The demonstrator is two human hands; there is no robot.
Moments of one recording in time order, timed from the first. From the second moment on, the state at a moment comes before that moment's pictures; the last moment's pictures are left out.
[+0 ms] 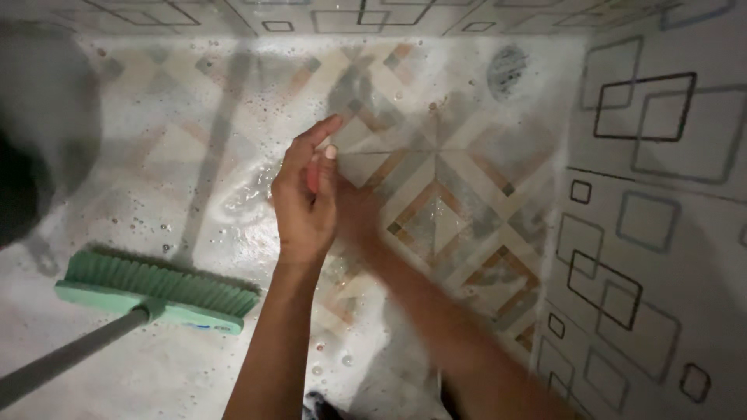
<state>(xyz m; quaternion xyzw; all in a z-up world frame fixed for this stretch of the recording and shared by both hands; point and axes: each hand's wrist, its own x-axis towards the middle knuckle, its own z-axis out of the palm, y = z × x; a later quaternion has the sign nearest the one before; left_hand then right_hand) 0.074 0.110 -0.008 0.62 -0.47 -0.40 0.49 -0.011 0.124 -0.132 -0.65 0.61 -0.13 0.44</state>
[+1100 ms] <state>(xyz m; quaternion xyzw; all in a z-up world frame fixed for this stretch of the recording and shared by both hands) 0.034 0.106 -0.023 0.61 -0.47 -0.43 0.47 -0.076 0.180 -0.179 -0.70 0.64 -0.08 0.32</state>
